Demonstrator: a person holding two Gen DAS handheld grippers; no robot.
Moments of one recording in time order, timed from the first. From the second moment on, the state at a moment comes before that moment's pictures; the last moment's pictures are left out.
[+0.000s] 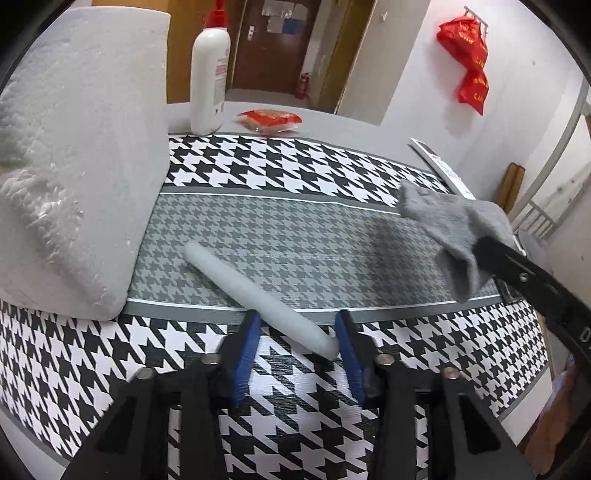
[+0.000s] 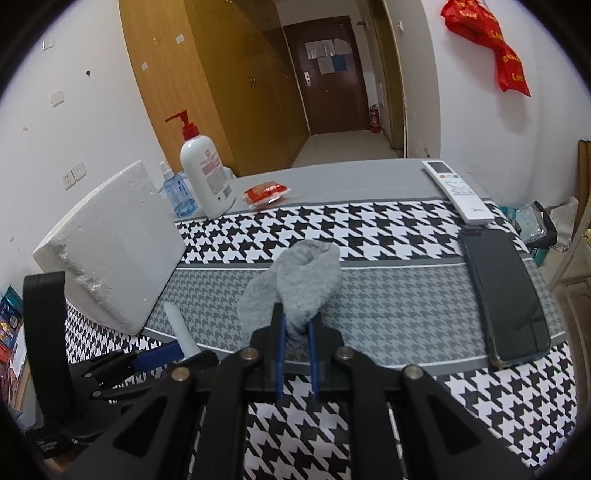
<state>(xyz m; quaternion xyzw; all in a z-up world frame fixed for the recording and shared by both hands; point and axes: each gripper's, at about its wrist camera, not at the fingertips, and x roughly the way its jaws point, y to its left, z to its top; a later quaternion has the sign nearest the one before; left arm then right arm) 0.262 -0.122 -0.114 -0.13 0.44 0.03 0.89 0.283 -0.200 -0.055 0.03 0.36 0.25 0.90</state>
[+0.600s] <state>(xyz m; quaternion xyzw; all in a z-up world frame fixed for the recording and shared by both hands) 0.223 -0.129 -0.086 -0.05 0.37 -0.02 0.93 0.250 -0.210 -0.036 0.04 0.32 0.25 0.91</state>
